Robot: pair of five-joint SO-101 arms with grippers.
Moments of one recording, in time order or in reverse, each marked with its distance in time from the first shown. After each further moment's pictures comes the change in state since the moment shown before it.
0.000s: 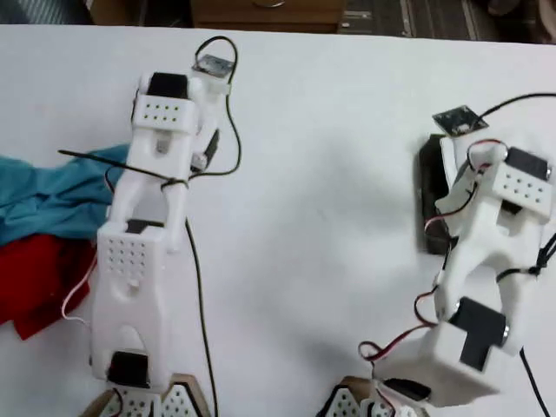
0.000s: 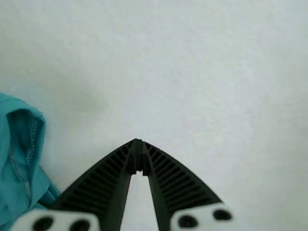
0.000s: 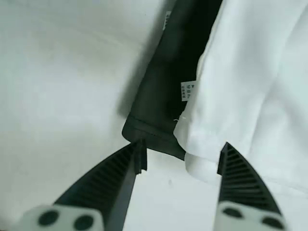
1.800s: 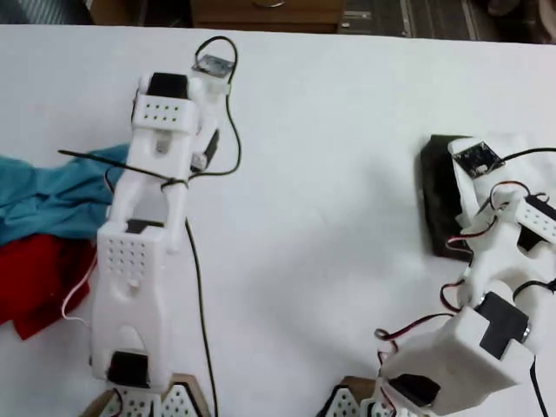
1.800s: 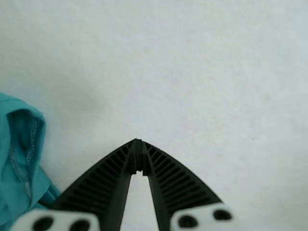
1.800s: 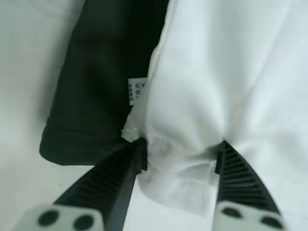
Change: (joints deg) left arm 0.0 0.0 0.0 0.0 0.0; right arm 11.0 7.1 11.9 -25.8 14.7
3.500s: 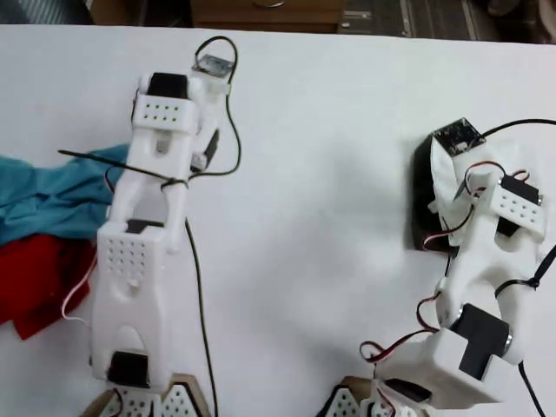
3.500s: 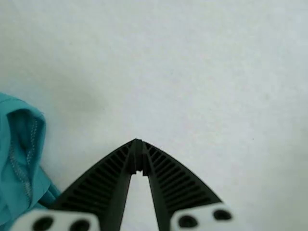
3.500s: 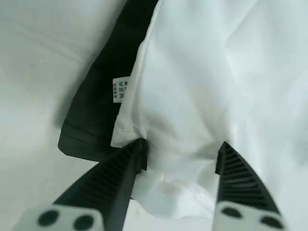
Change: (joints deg) left arm 0.0 0.0 0.0 0.0 0.0; right arm -8.6 -9.6 0.0 6.0 -10.1
